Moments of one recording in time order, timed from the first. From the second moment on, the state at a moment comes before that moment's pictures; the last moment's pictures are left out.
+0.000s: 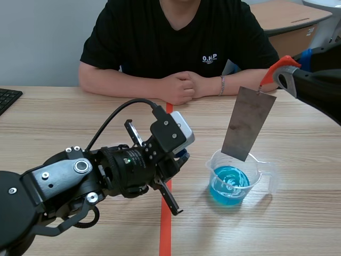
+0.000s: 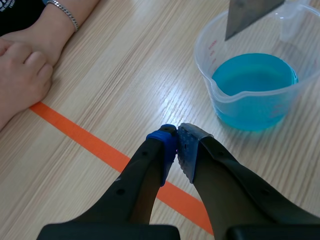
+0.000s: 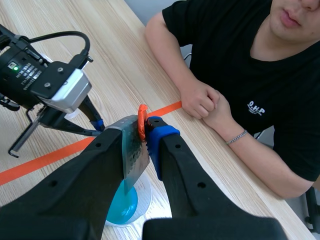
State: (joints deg) left arm -7.5 -21.2 46.3 82.9 1.3 -9.7 3.0; right arm -35.7 34.3 24.0 131.6 19.4 45.4 -5.6
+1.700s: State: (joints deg) left arm -12.3 -13.2 46.3 75.7 -4.6 -11.4 4.4; right arm -35.7 34.3 24.0 131.6 19.4 45.4 -5.6
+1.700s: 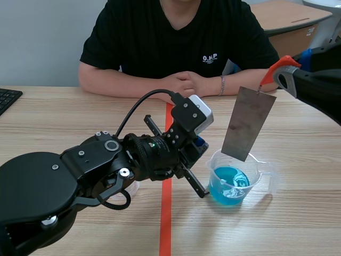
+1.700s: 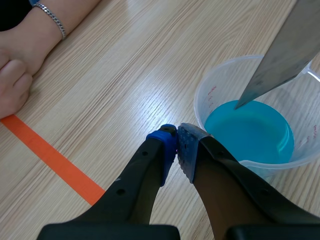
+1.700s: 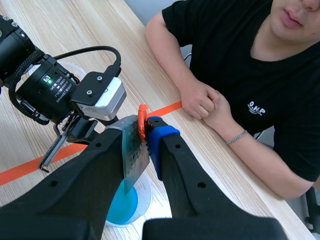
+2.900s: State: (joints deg) left arm -10.4 -18.7 46.3 78.3 -3.9 -11.2 2.1; right arm -35.7 34.3 24.0 131.6 19.4 45.4 -5.1
